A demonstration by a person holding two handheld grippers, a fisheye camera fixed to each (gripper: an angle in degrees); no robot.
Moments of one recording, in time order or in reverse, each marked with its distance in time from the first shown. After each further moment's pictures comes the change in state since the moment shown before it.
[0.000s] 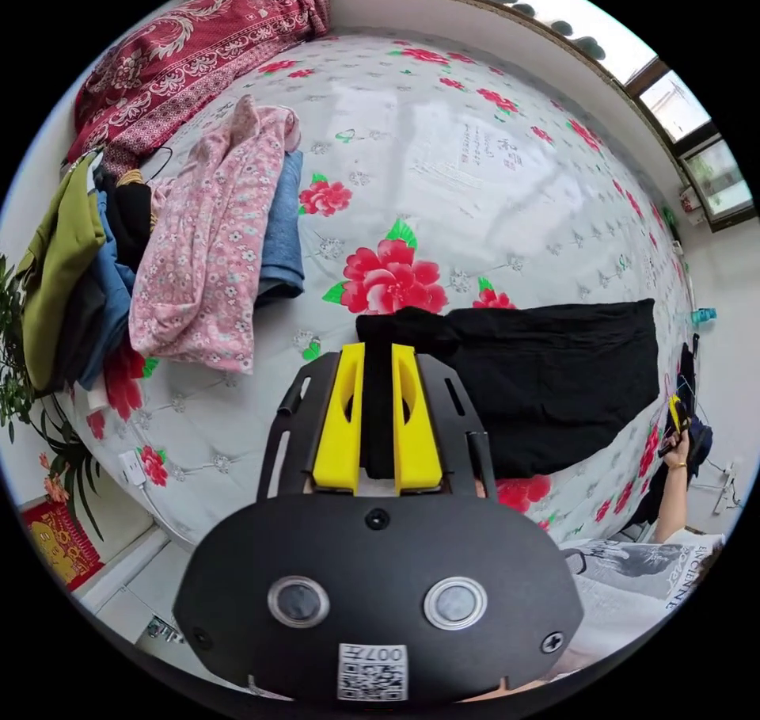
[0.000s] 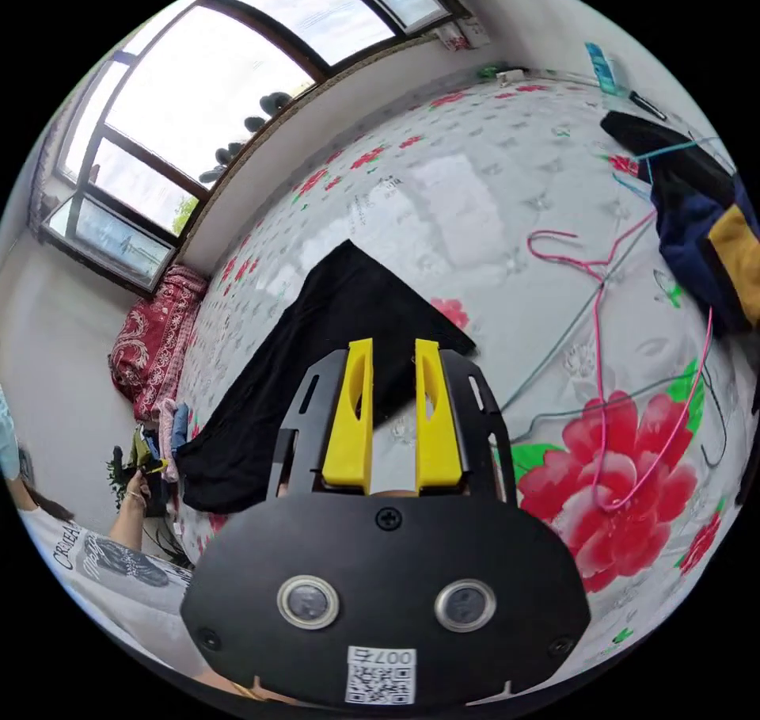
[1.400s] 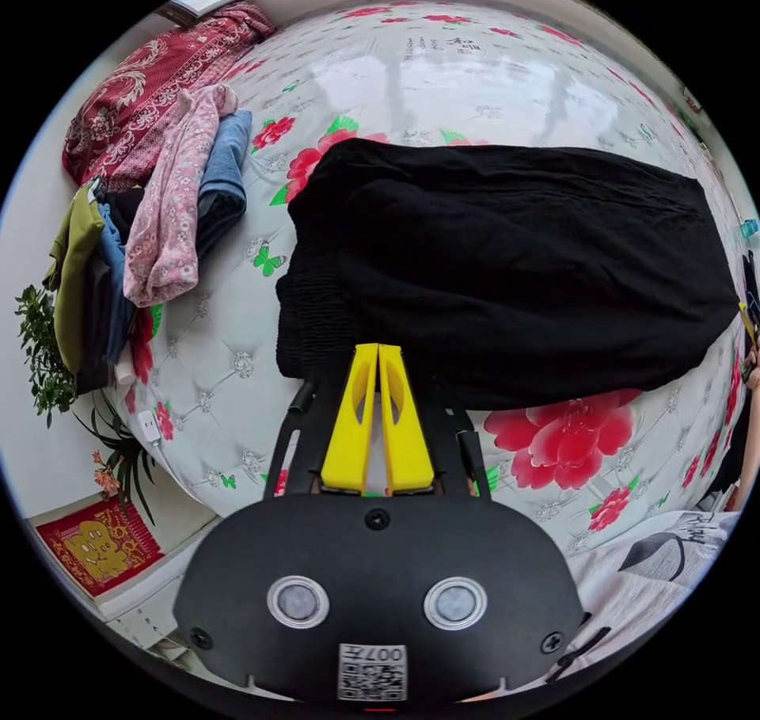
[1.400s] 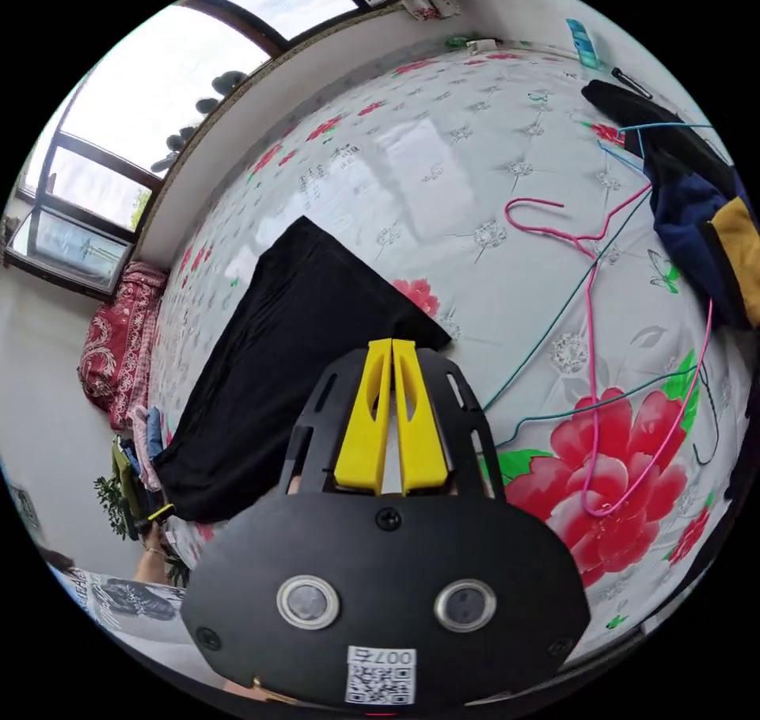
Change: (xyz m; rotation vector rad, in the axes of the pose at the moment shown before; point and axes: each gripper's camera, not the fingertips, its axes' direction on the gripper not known) left arm 0.079 0.093 0.132 -0.086 -0.267 0.120; right arm 0.128 -0.117 0.047 -0.113 0.150 0.045
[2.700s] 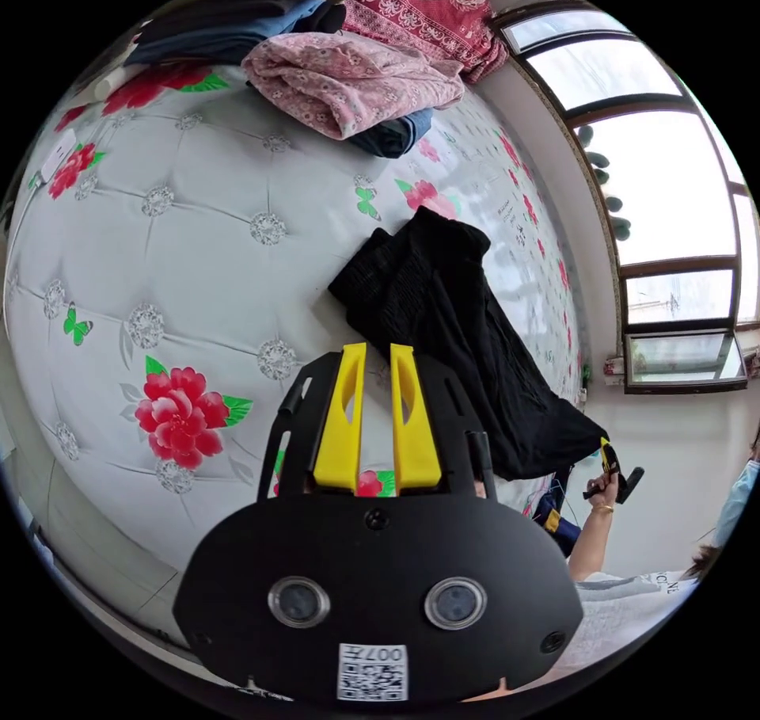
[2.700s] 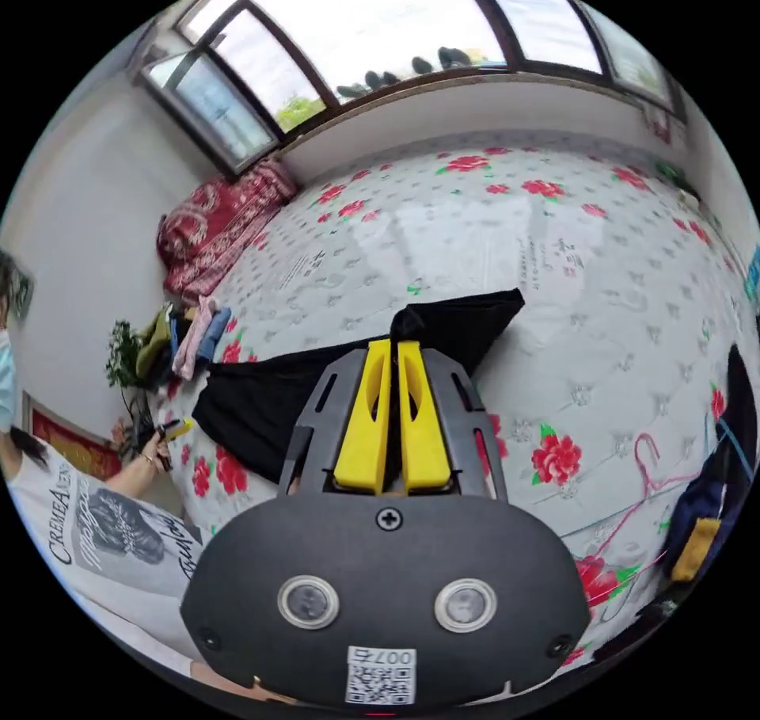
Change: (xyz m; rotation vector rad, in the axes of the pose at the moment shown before) left arm -0.310 0.124 0.076 0.233 0.760 -0.688; right arm -0.160 0.077 0.147 -0.012 -0.145 -0.663
